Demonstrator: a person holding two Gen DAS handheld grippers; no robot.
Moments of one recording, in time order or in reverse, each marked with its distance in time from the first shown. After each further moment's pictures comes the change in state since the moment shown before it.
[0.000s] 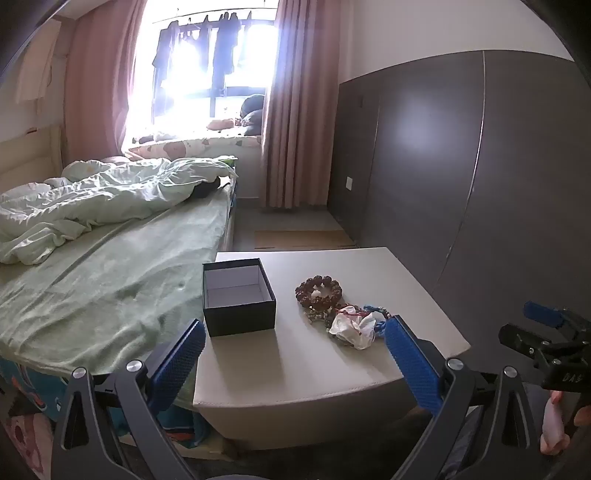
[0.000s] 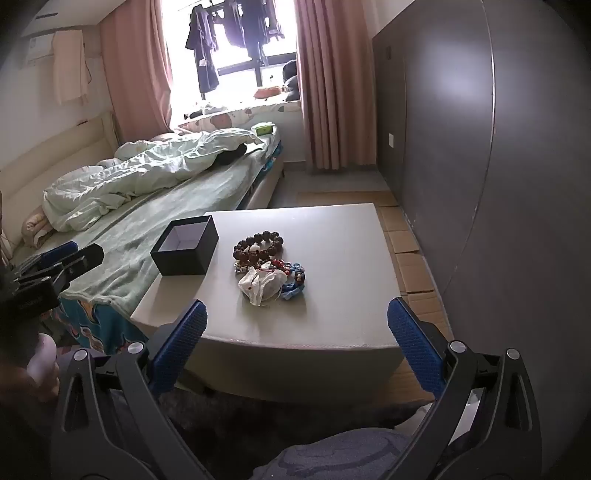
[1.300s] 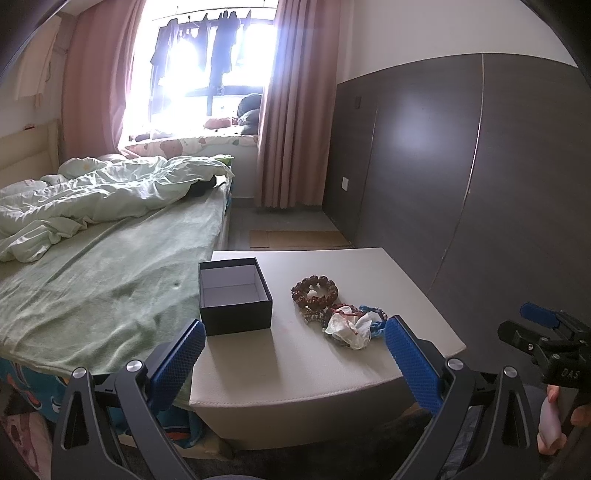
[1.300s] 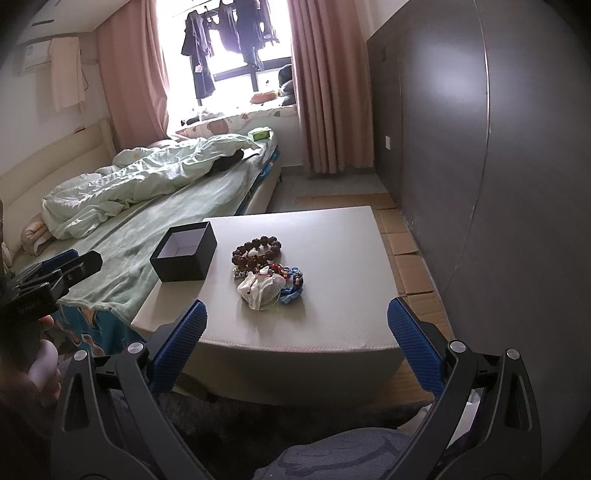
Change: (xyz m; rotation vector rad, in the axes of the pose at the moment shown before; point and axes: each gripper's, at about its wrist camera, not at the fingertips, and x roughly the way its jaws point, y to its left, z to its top) left arm 0.002 -0.002 0.000 -0.009 0.004 -0.022; right arm -0.003 -0.003 0.001 0.019 -0.024 -0.007
